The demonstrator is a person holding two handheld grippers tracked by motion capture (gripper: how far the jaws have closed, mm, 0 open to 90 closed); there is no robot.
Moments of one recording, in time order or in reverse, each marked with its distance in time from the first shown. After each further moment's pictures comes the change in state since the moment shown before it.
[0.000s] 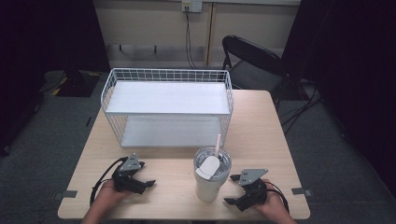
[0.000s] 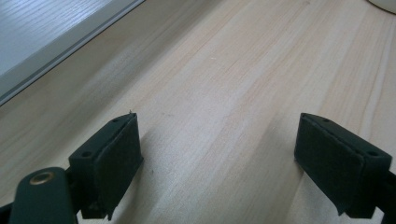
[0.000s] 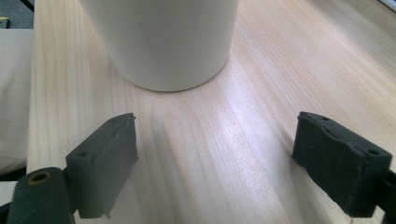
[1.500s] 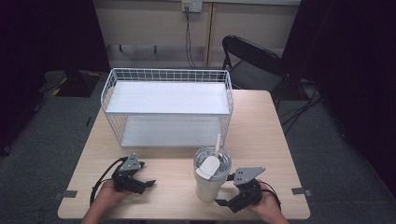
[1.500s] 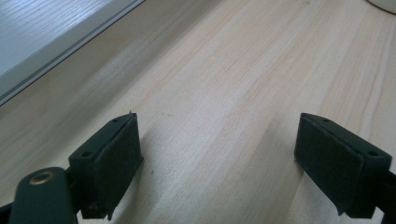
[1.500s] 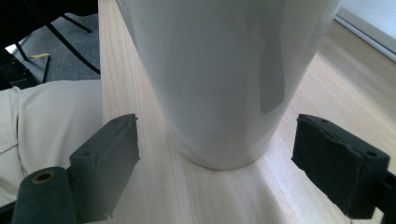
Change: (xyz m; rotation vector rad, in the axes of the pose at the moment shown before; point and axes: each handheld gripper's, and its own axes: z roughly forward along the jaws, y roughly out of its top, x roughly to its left) left arm 0.000 0.000 0.000 0.000 0.000 0.002; right arm 0.021 0.036 -0.004 -0.110 0.079 0.027
